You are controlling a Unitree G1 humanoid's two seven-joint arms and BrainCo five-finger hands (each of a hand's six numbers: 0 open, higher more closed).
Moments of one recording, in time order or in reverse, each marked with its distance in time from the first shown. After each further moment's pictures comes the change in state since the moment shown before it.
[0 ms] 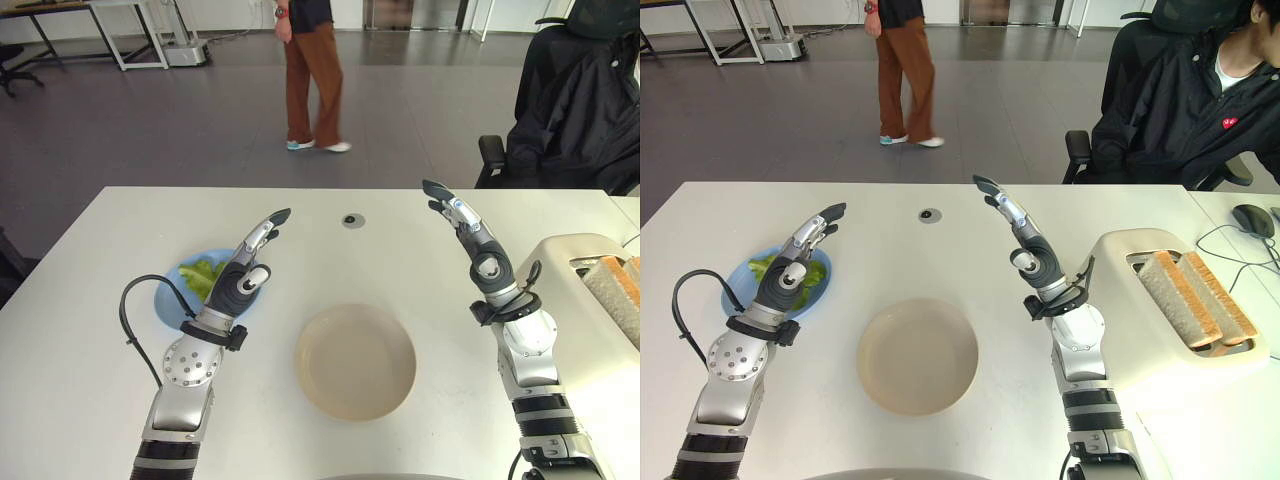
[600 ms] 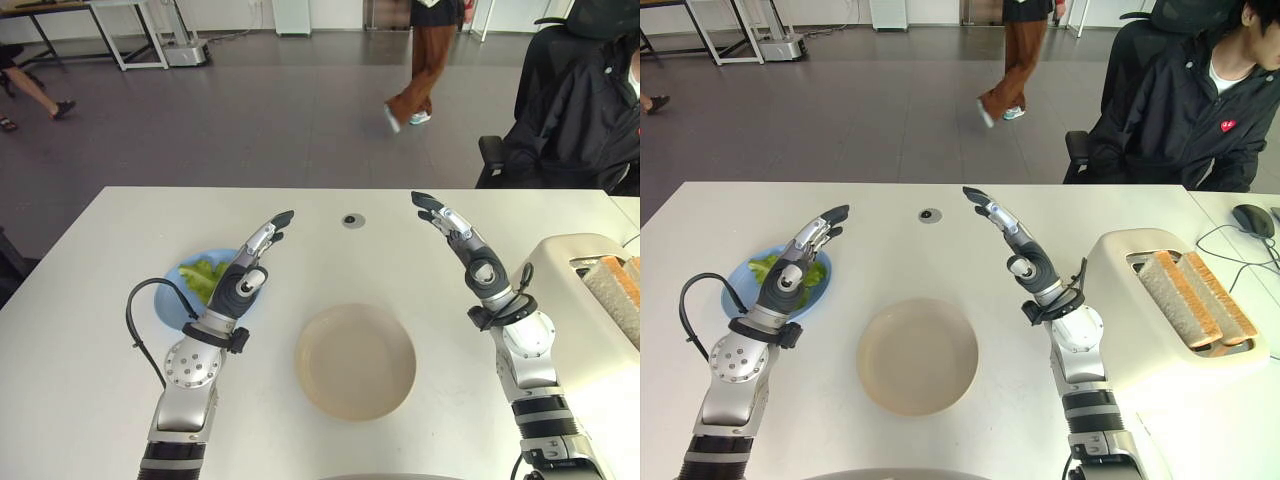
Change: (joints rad) left arm 0.004 -0.038 0.007 0.009 -0.024 -0.012 -0.052; right arm 0.008 -0.004 0.025 0.013 0.047 0.003 0.081
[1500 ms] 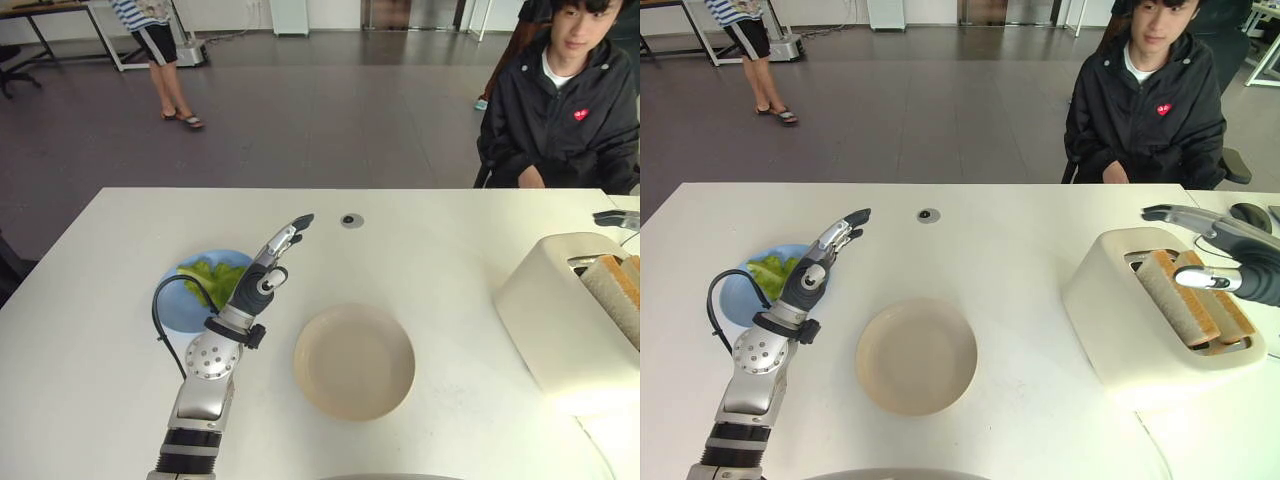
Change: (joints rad) left arm -0.064 -0.043 -0.047 0.103 0.032 -0.050 -0.020; right arm 0.389 -0.745 -0.725 -0.060 -0.174 0.218 0.307
